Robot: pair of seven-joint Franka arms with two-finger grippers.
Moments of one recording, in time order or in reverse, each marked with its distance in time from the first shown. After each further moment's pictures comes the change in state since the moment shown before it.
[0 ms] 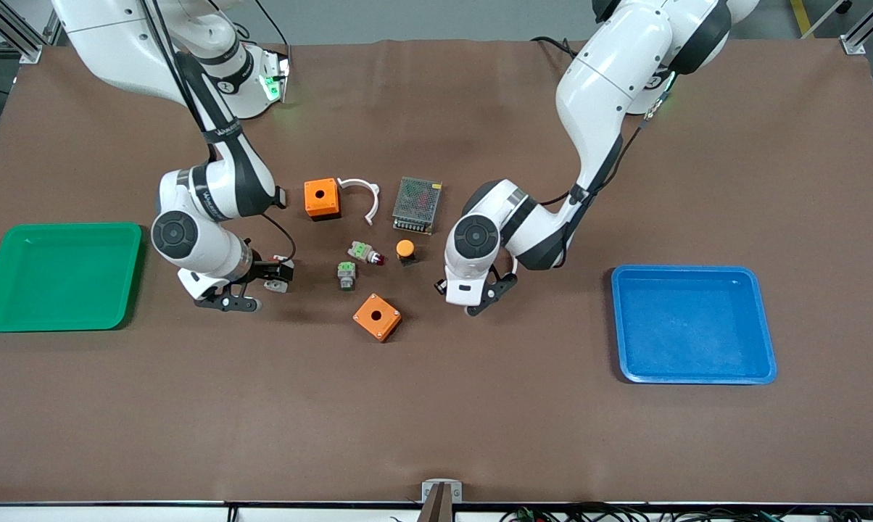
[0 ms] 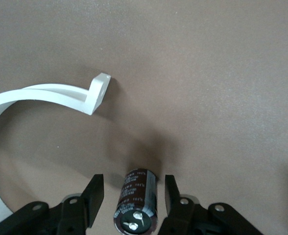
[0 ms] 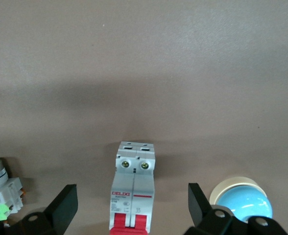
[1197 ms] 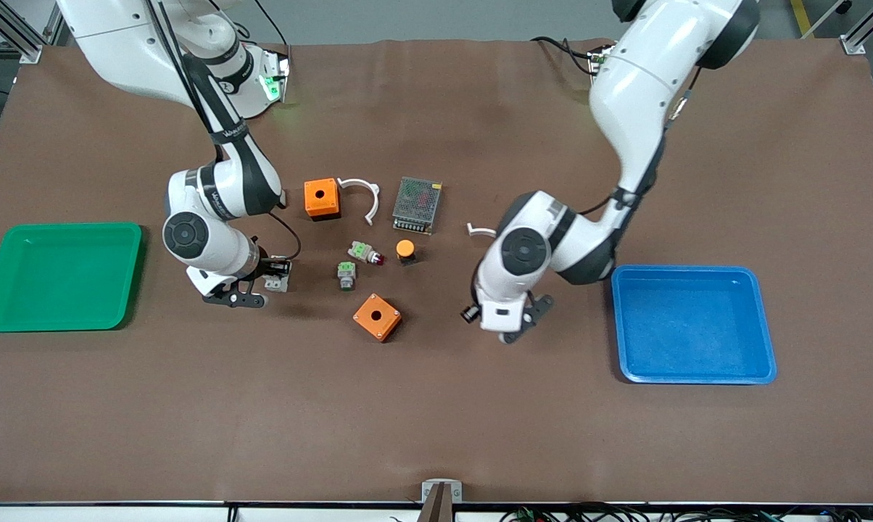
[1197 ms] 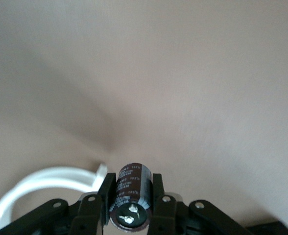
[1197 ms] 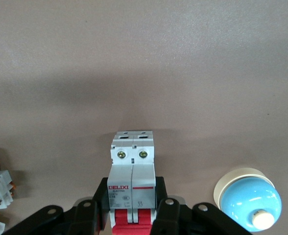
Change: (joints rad) left arm 0.151 -0.082 0.011 0.033 0.003 0.016 0.101; right arm 0.006 0.008 0.002 -0.021 0.001 -0.002 0.007
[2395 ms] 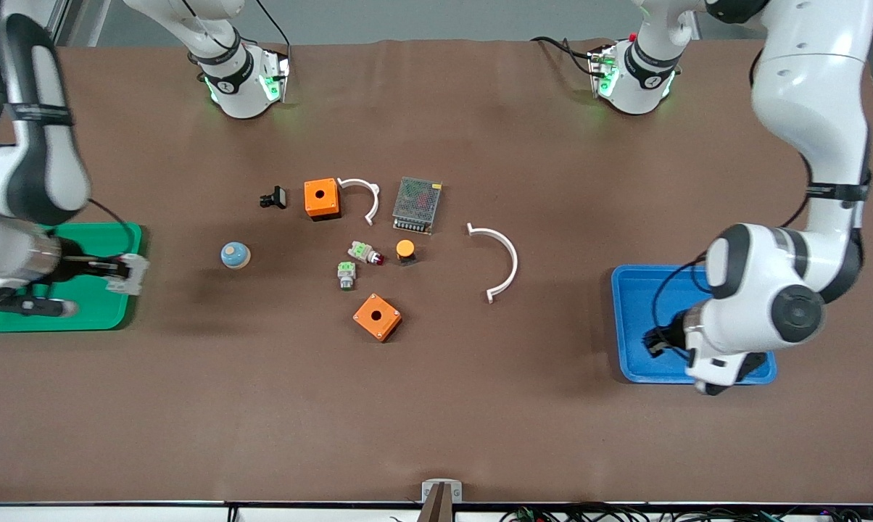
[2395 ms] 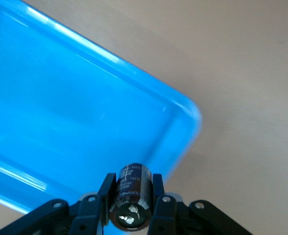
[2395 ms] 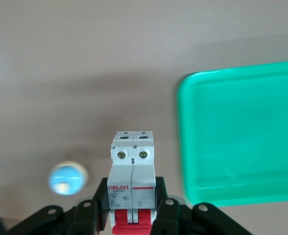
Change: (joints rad) left arm 0.495 -0.121 0.001 -0.079 0.004 -0.220 0.745; right arm -0.485 -0.103 -0.038 0.296 -0.073 -0.397 -0.506
